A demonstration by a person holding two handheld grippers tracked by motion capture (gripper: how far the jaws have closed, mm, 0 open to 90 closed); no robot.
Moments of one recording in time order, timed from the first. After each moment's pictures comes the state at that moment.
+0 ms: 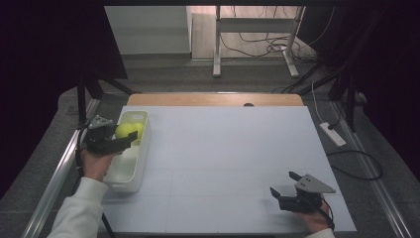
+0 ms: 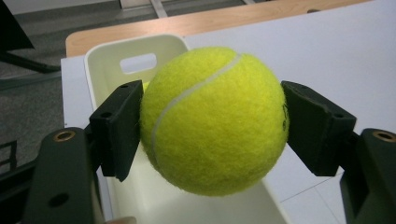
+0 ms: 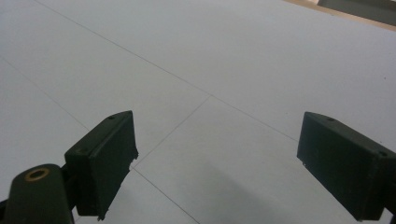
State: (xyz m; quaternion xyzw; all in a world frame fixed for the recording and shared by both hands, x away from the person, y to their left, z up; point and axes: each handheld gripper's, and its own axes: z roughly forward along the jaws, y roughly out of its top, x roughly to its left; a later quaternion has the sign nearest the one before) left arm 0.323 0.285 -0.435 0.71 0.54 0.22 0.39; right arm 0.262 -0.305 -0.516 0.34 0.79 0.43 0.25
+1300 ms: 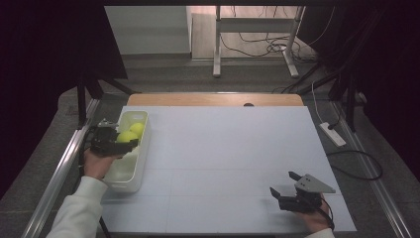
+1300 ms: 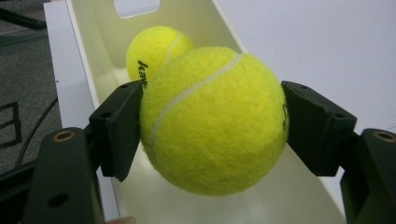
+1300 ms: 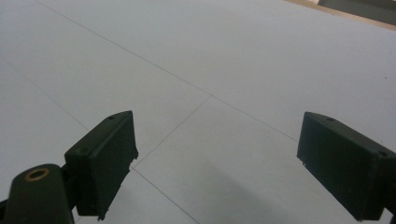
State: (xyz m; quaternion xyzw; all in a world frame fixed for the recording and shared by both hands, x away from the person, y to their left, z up) left arm 0.337 0.287 -0.455 0.74 0.56 0.18 0.33; right arm 0.263 -0.305 -0.516 0.34 0.79 0.44 0.25
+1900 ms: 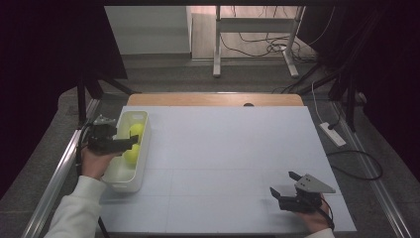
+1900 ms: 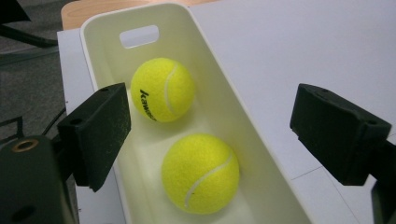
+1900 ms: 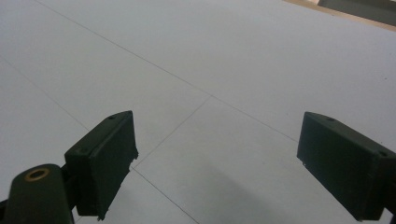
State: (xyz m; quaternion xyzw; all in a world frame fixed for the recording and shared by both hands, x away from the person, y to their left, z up) left arm 0.330 0.284 -0.436 0.73 0.55 0.20 0.35; right arm 0.263 -0.305 -0.516 0.34 0.79 0.44 0.25
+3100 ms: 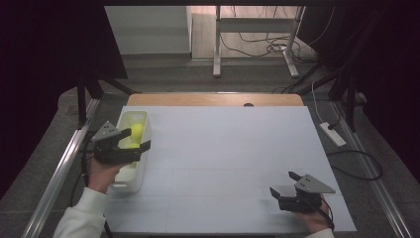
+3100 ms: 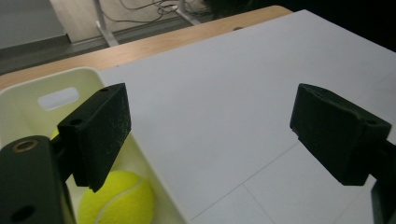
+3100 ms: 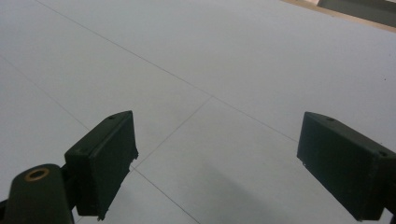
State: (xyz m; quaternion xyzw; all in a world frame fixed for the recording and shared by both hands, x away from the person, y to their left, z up) left arm 0.289 0.248 -0.420 0.74 0.44 0.21 0.47; right arm 0.262 -0.304 -0.516 0.34 0.79 0.44 0.25
